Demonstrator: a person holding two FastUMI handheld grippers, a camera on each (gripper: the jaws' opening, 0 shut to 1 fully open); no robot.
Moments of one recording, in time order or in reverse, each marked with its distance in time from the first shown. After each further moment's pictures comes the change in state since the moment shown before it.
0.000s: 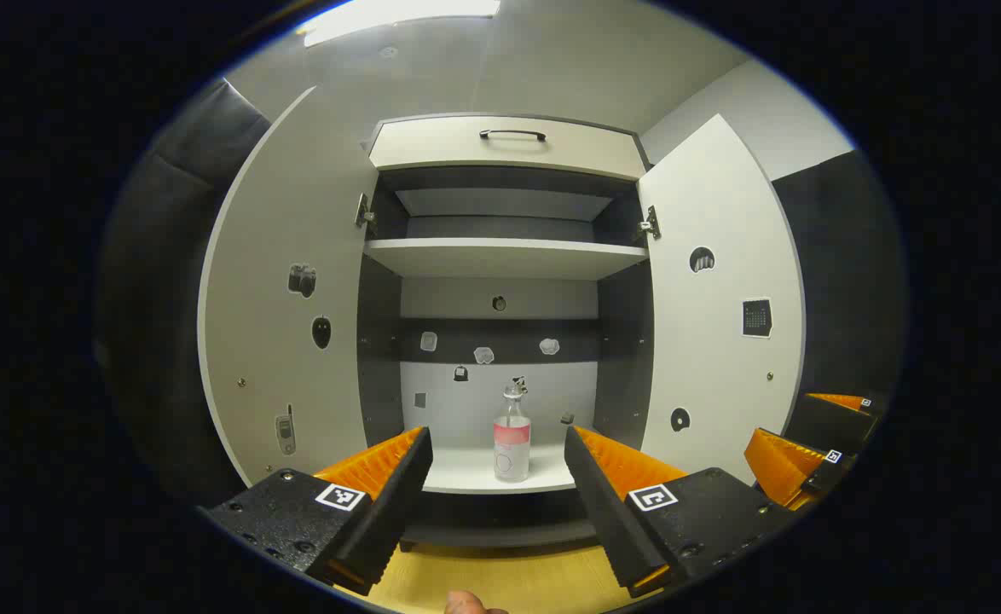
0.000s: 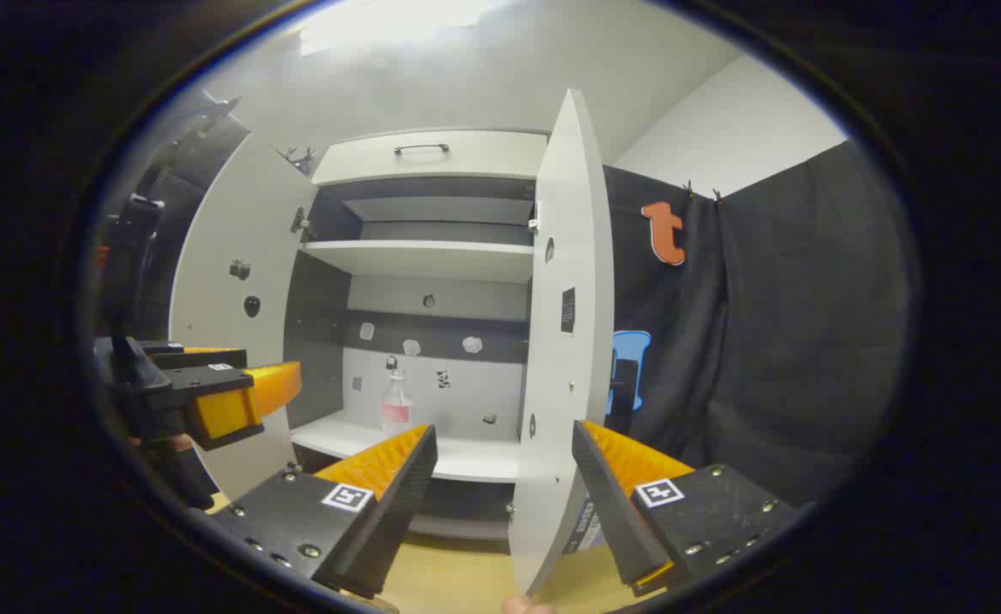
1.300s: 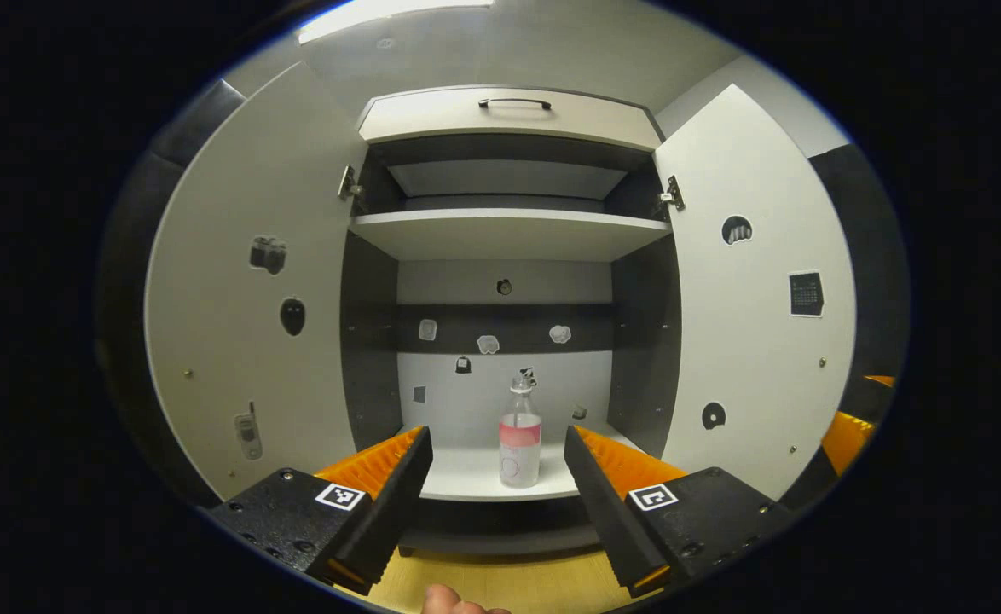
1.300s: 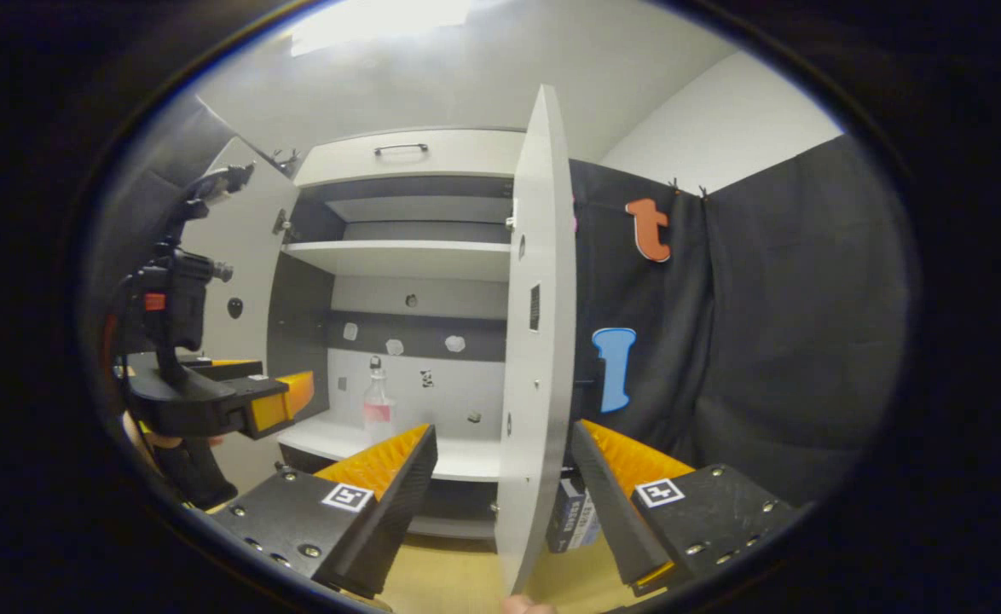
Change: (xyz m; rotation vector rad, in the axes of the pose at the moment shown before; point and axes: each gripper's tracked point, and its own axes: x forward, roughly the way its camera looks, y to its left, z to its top) left arm 0.077 0.004 -0.022 0.016 0.026 0.016; right arm -0.008 -0.039 0.000 -0.004 0.006 -0.072
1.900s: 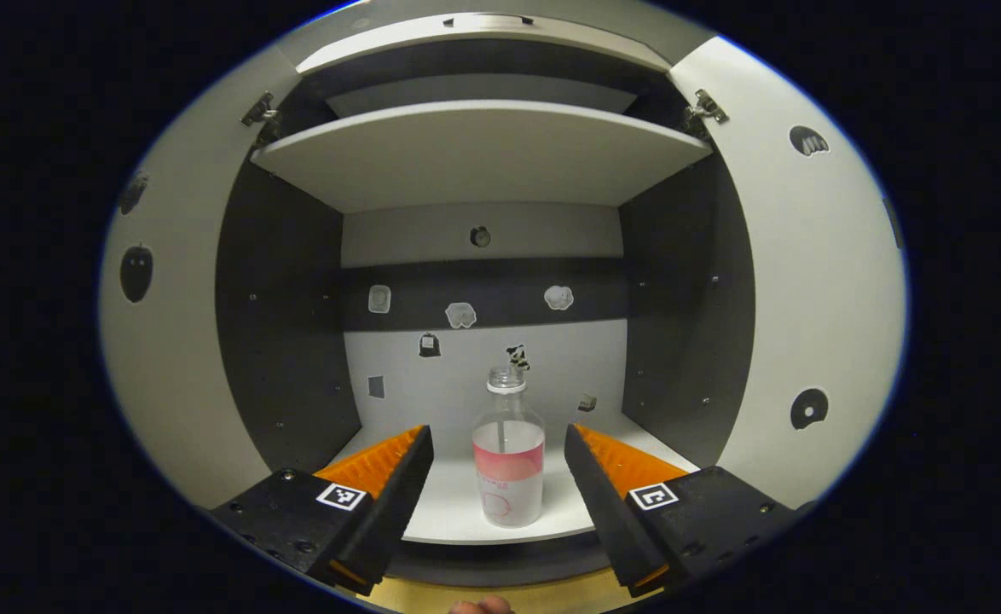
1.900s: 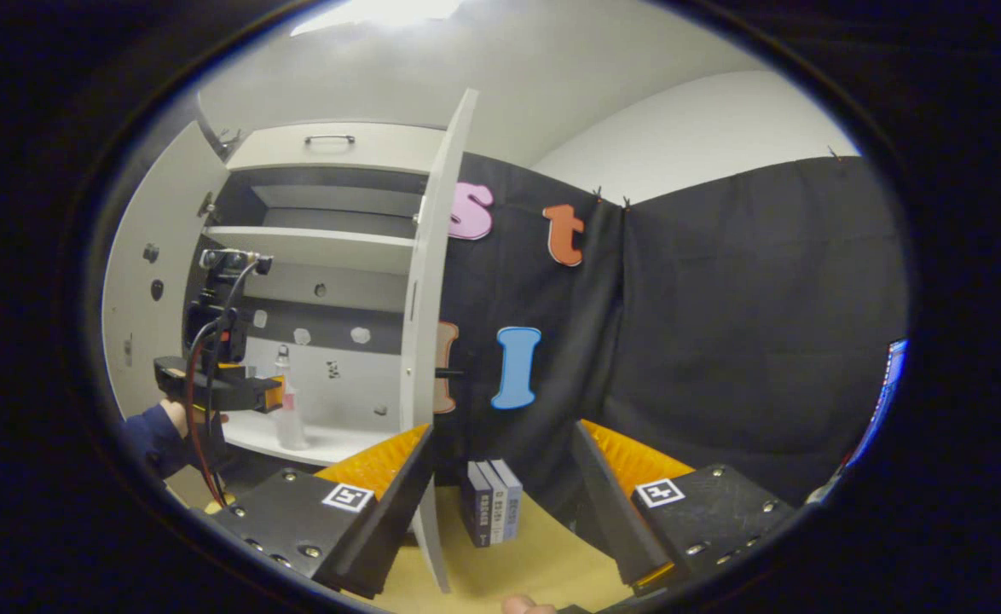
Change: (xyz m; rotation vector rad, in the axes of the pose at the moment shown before) left arm 0.145 -0.015 -0.067 0.034 0.119 -0.042; right arm -0.027 -0.085 -0.003 -0.057 0.015 -0.310
